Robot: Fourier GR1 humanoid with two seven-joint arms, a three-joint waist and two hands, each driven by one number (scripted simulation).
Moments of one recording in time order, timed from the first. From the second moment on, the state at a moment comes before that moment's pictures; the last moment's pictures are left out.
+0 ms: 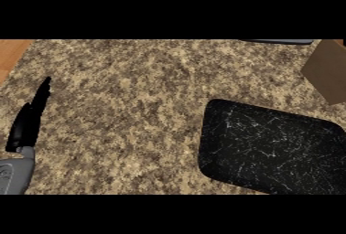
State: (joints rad) left arm -0.20 0.35 0.13 -1.31 -0.23 0.09 0.06; right arm -1.11 -0.77 -0.38 -0.18 0.72 0.01 -0.36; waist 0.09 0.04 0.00
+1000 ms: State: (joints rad) left arm -0.19 0.33 0.11 -1.32 -0.25 0.10 0.06; right arm -1.09 -0.77 -0.60 -0.15 0.52 -0.01 -0.44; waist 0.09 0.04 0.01
